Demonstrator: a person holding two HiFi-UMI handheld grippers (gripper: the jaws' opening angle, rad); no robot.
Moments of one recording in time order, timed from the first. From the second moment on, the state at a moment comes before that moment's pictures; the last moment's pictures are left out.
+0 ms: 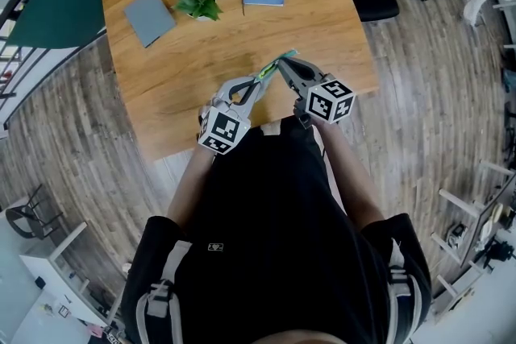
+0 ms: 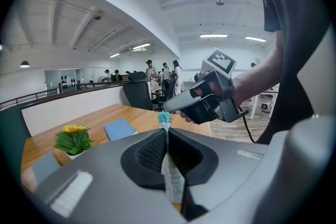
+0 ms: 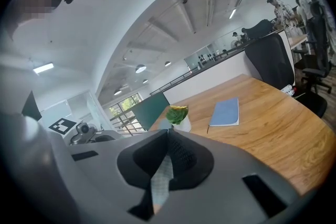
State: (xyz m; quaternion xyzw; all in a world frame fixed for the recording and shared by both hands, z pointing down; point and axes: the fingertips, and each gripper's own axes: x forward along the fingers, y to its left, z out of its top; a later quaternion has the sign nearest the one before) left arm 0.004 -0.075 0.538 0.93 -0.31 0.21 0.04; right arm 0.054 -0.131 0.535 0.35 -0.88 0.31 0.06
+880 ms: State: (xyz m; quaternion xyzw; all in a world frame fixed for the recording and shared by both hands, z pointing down) left arm 0.000 -0.073 0.534 0.92 -0.31 0.22 0.02; right arm 0.057 -0.136 0.546 0.36 -0.89 0.27 0.11
